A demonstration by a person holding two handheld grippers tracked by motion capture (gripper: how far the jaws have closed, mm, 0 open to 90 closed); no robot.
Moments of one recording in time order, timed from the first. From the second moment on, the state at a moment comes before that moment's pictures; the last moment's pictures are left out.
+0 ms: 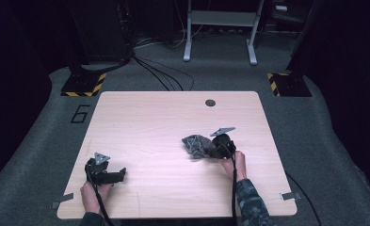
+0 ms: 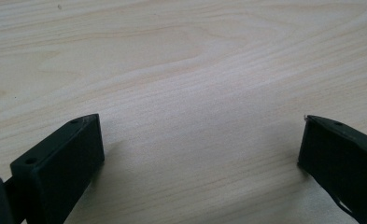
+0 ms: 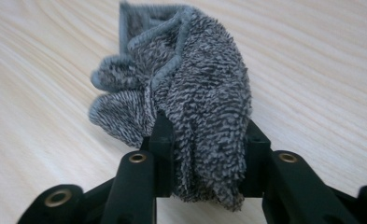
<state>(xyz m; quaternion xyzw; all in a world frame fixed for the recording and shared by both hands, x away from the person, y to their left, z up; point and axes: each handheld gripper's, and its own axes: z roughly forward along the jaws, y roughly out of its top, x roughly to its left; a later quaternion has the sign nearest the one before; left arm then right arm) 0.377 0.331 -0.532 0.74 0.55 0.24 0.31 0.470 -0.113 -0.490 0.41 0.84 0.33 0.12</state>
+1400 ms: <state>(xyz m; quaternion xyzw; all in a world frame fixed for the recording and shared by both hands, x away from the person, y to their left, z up) 0.439 0.218 -0.506 0.82 0.42 0.08 0.39 0.396 -0.028 -0.453 0.29 0.88 0.37 0.13</state>
